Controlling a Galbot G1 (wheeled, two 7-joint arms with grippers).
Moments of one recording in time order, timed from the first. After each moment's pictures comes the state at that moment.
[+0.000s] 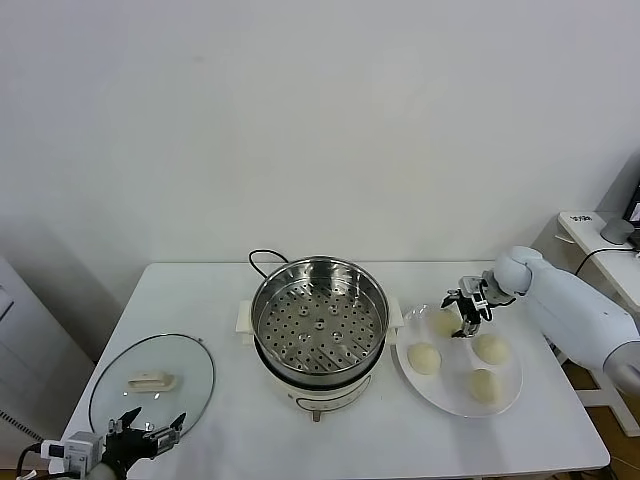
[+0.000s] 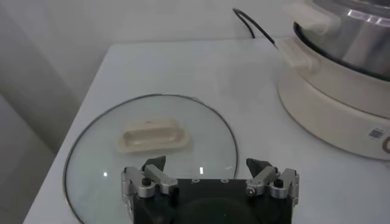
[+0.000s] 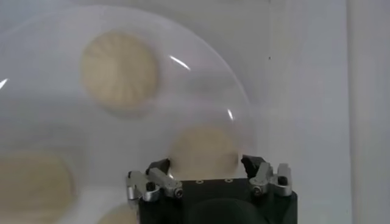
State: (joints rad) left arm 1.79 -0.87 -0.63 -2.17 -0.71 0.48 -0.22; right arm -0.03 0.85 -0.70 0.82 -0.14 0.13 -1.02
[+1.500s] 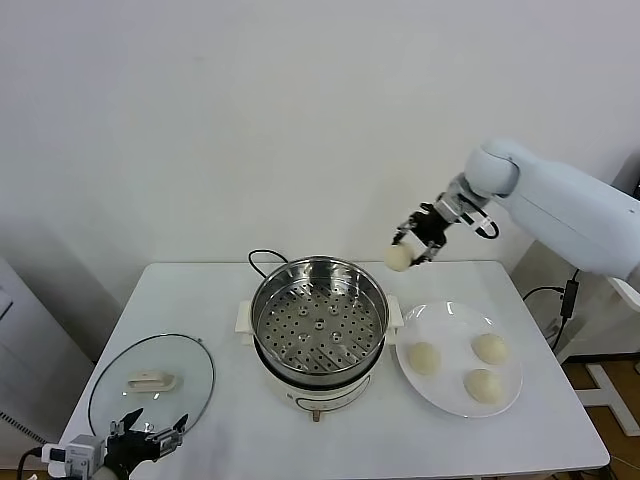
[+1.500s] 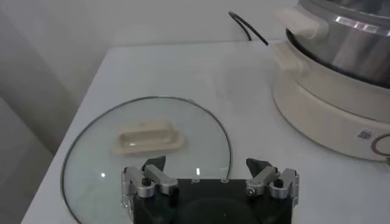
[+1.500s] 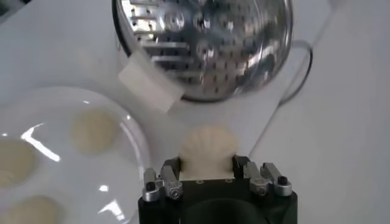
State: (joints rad) left arm 1.81 -0.89 -0.64 -2.21 -0.70 0.49 -0.24; right arm 0.53 0.96 -1.04 1.10 0.09 0.58 -1.20
